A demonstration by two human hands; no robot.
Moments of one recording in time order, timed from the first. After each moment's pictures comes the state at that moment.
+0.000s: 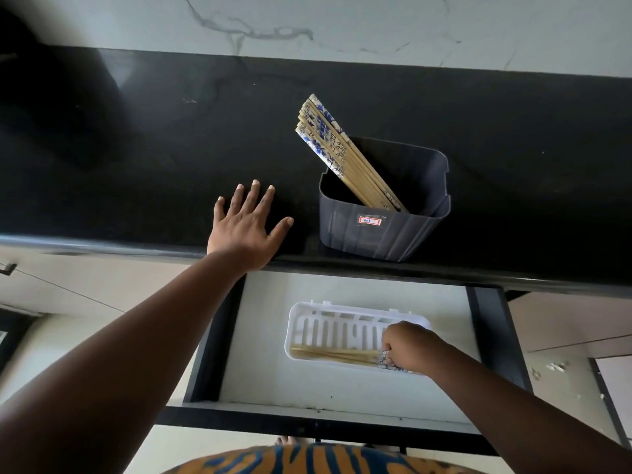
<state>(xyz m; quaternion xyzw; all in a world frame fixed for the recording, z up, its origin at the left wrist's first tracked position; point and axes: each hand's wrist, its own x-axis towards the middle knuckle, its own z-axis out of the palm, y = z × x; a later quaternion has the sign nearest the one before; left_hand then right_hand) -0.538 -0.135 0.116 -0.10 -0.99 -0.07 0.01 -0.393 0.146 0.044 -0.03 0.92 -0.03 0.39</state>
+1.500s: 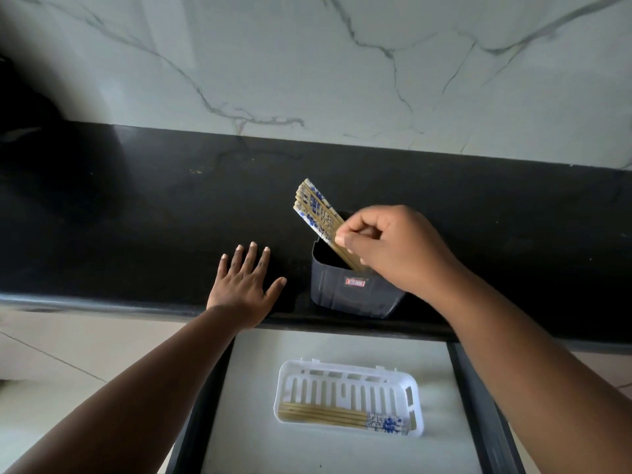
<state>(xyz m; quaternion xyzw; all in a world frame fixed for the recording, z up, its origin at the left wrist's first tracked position) -0.540 -0.135 0.114 -0.12 -0.99 -0.05 0.00 -0.466 0.095 0.299 -0.04 0.92 -0.38 -0.07</state>
